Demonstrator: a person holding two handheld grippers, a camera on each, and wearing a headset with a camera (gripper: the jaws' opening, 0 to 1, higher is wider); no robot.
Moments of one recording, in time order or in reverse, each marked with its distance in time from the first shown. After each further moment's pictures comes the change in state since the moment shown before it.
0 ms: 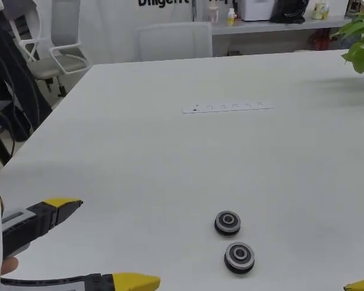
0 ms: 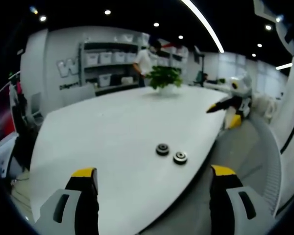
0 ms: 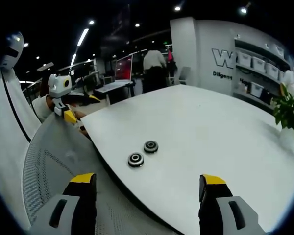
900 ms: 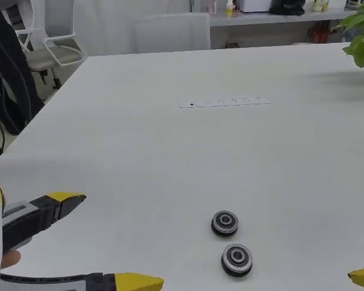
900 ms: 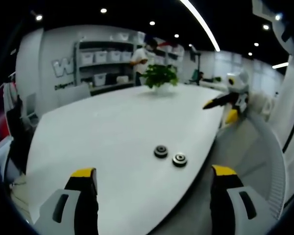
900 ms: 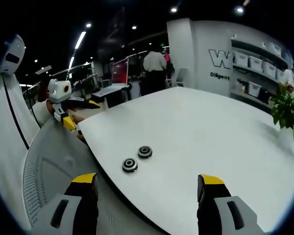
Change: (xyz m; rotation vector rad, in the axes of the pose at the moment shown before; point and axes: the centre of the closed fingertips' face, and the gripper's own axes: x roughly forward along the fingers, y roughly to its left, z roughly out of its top) left arm 0.016 0.001 0.005 0.015 0.013 -0.045; right arm -0.003 -0.021 0.012 0.018 -0.023 -0.012
